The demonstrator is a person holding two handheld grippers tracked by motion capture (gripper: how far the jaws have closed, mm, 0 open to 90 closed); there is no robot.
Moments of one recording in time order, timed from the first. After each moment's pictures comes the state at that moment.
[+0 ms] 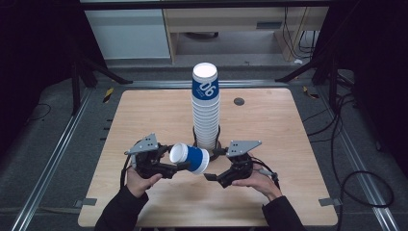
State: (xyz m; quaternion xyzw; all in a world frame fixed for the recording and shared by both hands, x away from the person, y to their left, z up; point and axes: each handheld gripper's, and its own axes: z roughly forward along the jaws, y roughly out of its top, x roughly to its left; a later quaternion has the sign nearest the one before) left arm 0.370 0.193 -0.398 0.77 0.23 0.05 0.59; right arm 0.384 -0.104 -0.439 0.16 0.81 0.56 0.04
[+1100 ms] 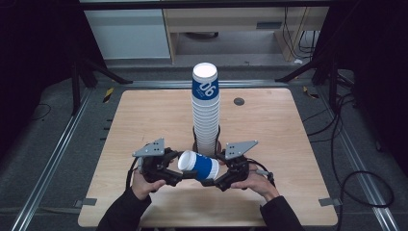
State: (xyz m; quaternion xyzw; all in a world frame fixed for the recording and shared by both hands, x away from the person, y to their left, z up) left arm 0.364 0.176 -0.404 0.78 0.17 -0.01 0.60; right arm 0.382 -0.095 -0.441 0.11 0.80 0.58 -0.04
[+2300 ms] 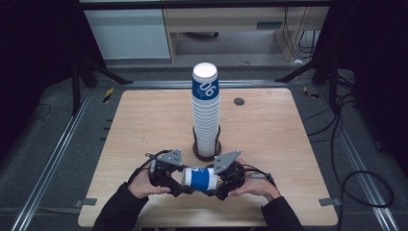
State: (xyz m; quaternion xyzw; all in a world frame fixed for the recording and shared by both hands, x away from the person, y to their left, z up) left arm 0.372 0.160 -0.430 0.91 0.14 -0.04 0.40; right arm 0.371 -0.080 -0.458 0.06 0.90 0.43 0.03
